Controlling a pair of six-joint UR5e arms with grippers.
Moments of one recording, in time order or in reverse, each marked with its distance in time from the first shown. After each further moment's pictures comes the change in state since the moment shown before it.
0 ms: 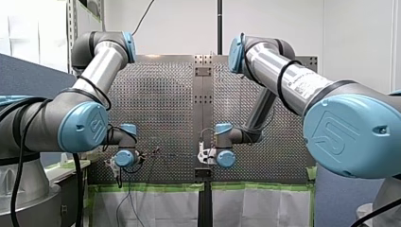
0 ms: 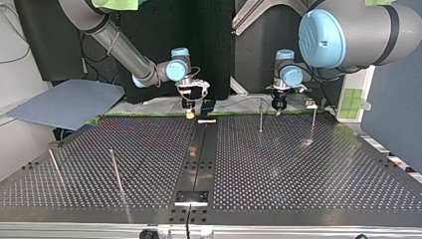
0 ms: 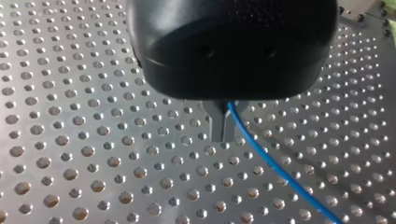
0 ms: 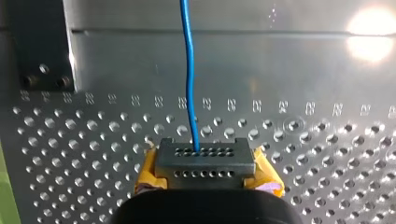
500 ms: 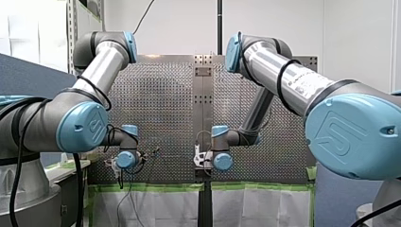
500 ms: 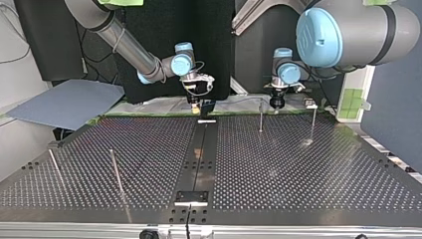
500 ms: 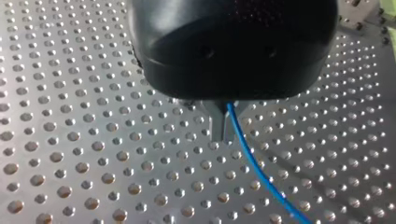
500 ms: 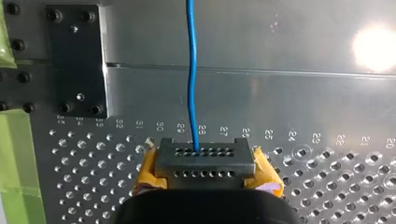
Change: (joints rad) left arm -0.018 -0.003 -0.012 0.026 -0.013 -0.006; right arm 0.040 0.000 0.029 -0.012 0.001 -0.006
